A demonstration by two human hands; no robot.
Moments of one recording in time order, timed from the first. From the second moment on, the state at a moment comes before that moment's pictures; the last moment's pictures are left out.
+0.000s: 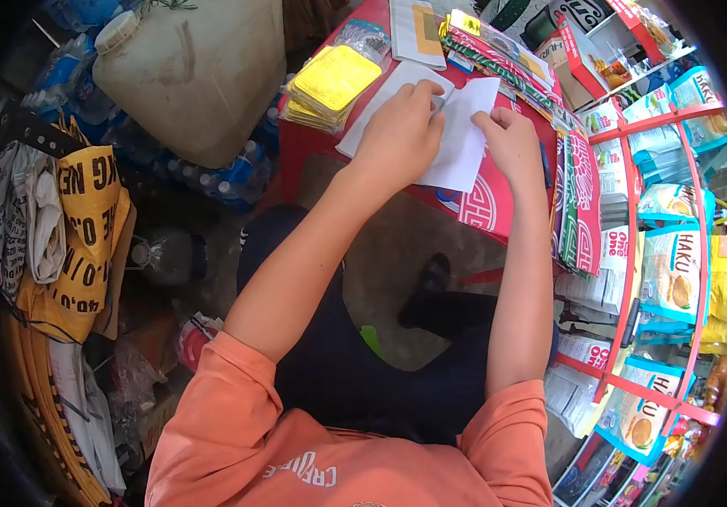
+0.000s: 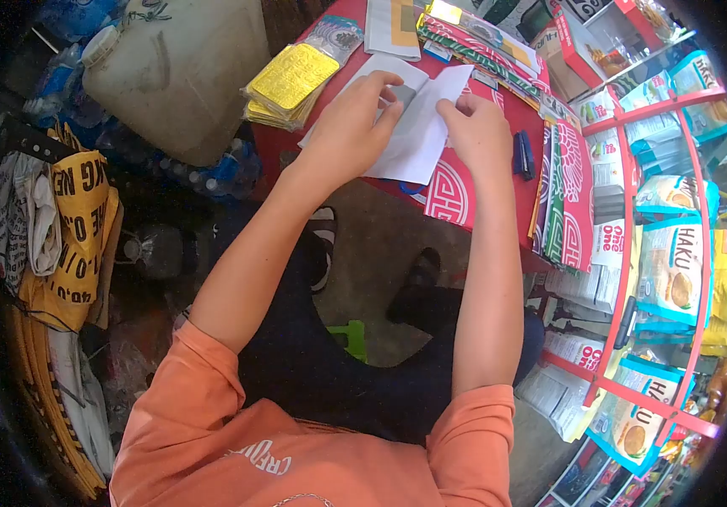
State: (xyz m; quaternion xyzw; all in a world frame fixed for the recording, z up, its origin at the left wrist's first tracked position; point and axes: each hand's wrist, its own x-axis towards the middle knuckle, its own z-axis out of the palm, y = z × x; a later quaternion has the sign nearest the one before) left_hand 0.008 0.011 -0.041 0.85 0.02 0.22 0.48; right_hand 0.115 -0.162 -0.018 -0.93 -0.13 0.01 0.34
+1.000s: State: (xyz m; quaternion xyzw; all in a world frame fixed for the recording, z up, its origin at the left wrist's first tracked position) left_hand 0.012 0.000 -0.065 0.90 -0.02 0.22 0.38; right_hand 0.073 -0.271 0.007 -0.86 -0.07 0.04 0.50
